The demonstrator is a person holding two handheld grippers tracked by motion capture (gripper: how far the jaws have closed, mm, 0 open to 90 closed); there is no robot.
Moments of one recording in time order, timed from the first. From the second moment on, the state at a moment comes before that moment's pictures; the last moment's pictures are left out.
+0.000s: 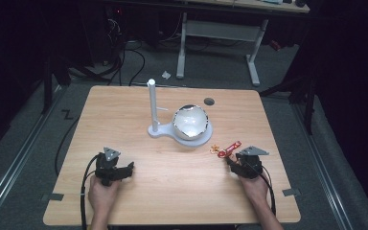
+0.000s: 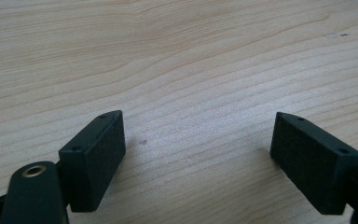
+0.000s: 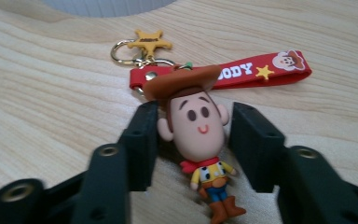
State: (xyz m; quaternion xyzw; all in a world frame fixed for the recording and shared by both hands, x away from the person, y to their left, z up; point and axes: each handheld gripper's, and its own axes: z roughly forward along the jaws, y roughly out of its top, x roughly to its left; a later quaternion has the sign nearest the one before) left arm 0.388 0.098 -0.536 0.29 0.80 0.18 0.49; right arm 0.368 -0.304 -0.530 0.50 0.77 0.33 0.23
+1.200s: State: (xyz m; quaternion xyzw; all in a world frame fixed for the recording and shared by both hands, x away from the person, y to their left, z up) left arm 0.388 0.098 -0.536 0.29 0.80 0.18 0.49; right arm 0.362 -0.328 -0.491 0.52 0.73 0.40 0.21
